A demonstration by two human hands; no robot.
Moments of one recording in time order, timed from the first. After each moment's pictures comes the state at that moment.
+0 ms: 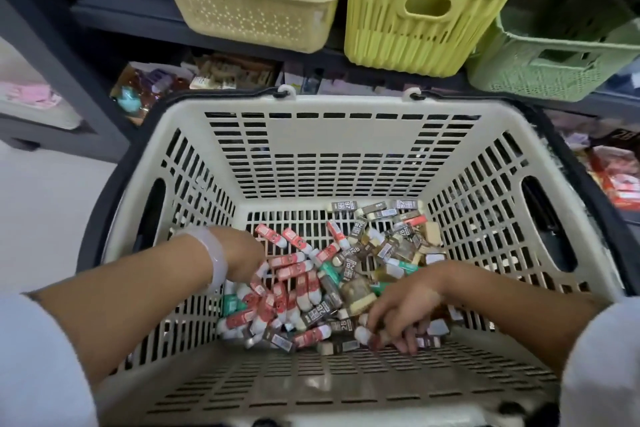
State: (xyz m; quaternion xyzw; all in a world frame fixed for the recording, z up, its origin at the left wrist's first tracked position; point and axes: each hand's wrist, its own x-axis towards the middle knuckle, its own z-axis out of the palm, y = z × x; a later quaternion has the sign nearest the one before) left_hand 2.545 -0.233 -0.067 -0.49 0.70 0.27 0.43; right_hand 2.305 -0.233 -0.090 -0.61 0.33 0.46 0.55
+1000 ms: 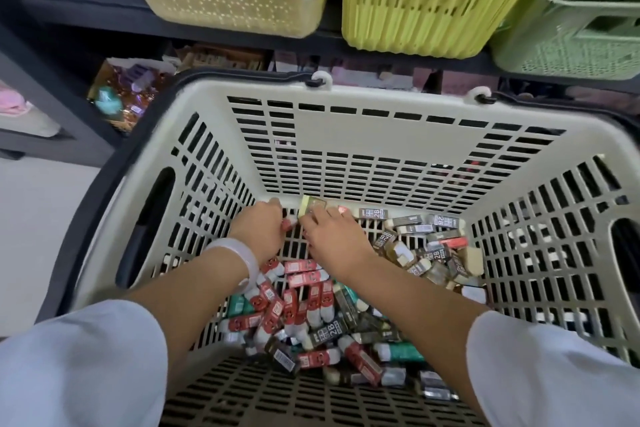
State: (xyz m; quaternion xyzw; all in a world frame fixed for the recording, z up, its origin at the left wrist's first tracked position) left_hand 2.531 -0.283 -0.129 -0.70 0.68 0.20 0.11; right_hand 2.398 -0.279 -0.145 -0.87 0.47 0.10 0.12
